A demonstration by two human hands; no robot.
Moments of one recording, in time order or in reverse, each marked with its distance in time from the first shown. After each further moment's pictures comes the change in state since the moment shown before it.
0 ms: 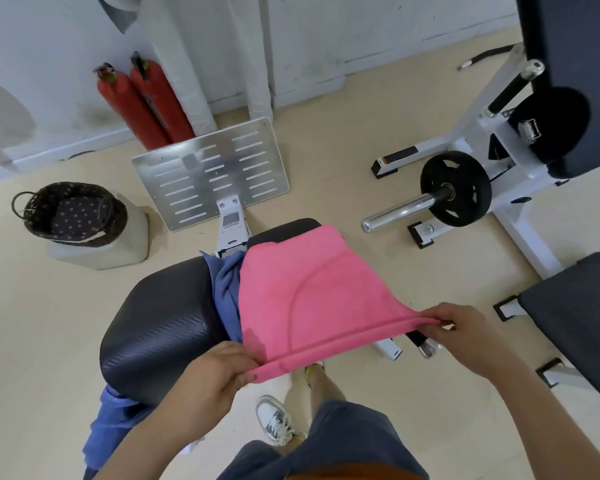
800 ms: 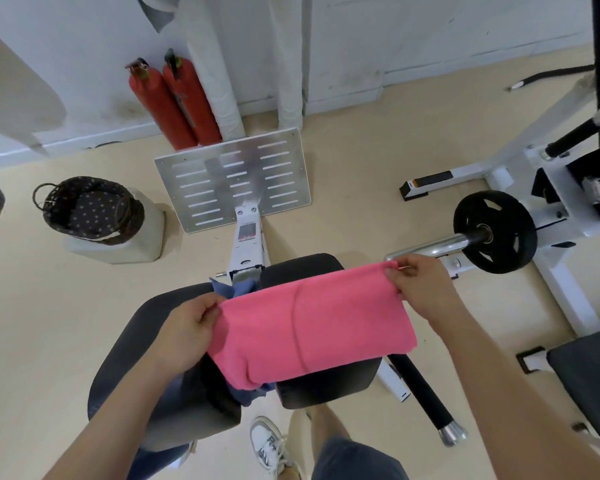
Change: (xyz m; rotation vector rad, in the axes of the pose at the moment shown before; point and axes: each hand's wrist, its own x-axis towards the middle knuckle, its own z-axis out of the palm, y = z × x) left_hand 0.103 -0.058 -0.071 -0.232 0.287 -0.520; right_hand 0.166 -0.107 0.012 0.188 0.103 0.002
